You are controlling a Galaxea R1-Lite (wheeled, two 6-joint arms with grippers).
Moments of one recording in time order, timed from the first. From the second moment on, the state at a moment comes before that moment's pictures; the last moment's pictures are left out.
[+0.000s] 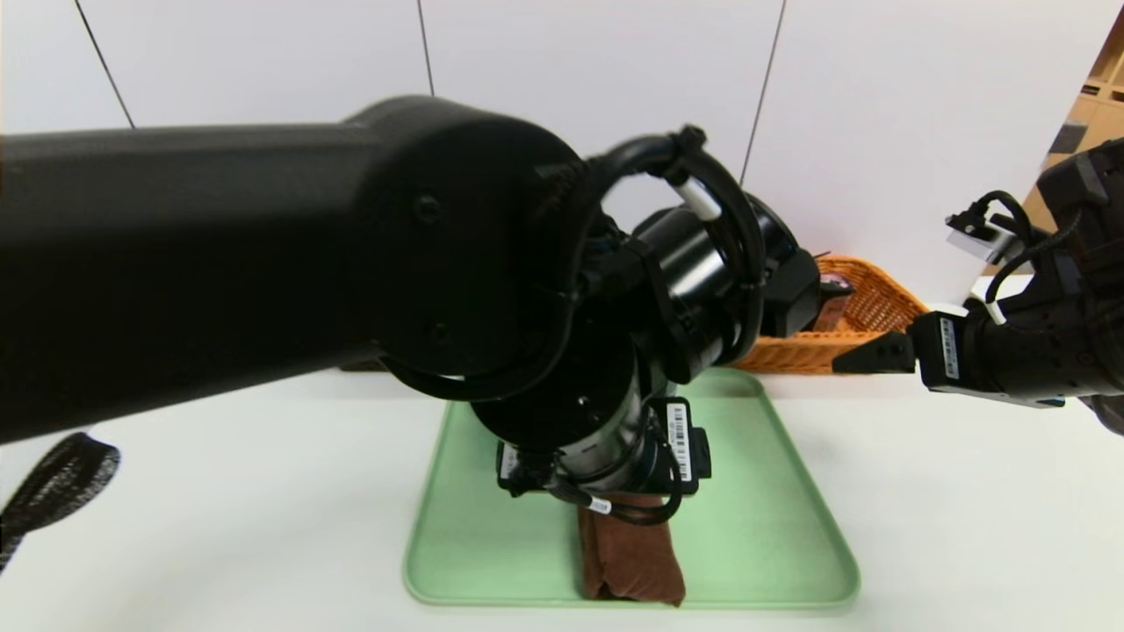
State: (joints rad) left arm -1.05 2.02 -1.97 1.01 0.31 -0.87; right arm 0.18 1.49 -1.15 0.45 0.08 0.26
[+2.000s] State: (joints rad) left arm -1.02 1.91 -1.97 0.92 0.12 -0.75; right arm 0.19 1.46 -1.09 0.45 0.08 0.26
